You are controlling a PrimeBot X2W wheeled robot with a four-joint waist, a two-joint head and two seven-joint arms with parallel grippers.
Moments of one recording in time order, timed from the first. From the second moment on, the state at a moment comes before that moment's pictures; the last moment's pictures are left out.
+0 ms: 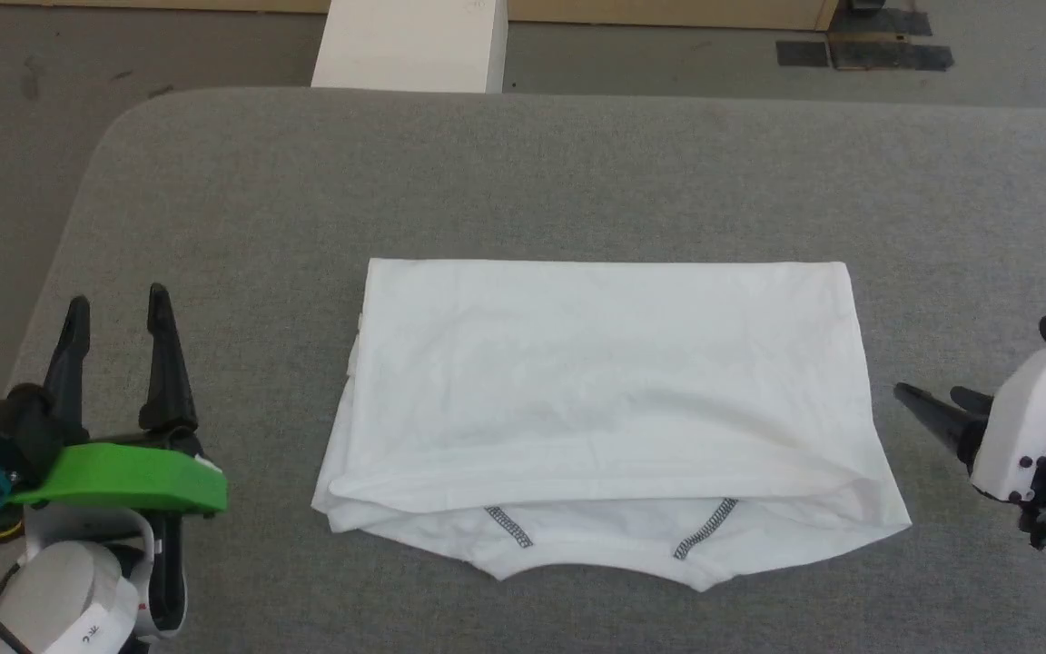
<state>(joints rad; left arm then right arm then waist) -0.14 0.51 -0.24 -0.08 -0.65 0.29 -0.25 -0.25 -0.27 -0.16 0.03 0.55 0.13 0.92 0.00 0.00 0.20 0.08</state>
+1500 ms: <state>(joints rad) -0.12 0.10 0.04 -0.07 -0.26 -0.04 -0.26 -0.34 -0.49 -0.20 0.36 0.32 0.13 0.88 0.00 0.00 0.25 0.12</state>
